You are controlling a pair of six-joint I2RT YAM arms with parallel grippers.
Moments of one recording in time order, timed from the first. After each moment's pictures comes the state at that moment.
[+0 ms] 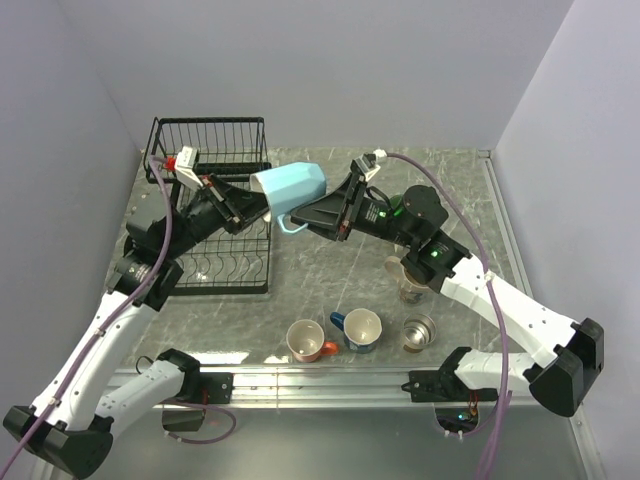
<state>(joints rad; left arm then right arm) -0.41 0.88 1.03 -0.07 0.44 -1.17 0.75 1.18 1.07 0.30 -0.50 1.46</state>
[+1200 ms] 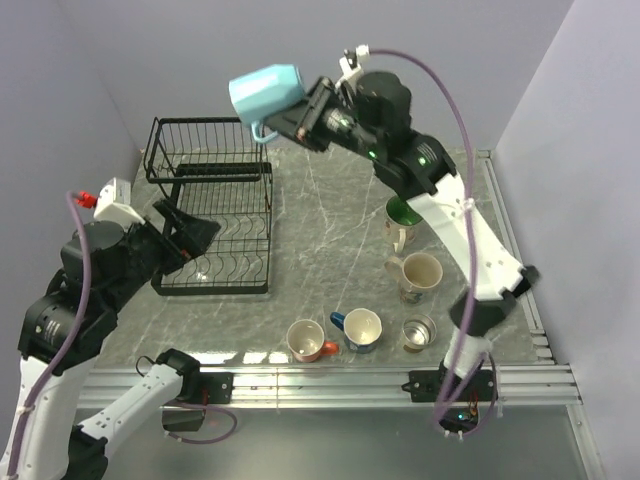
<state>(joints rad) -0.41 0.74 1.41 -0.98 -0.09 -0.80 0.76 1.72 2.23 -0.57 -0.19 1.02</state>
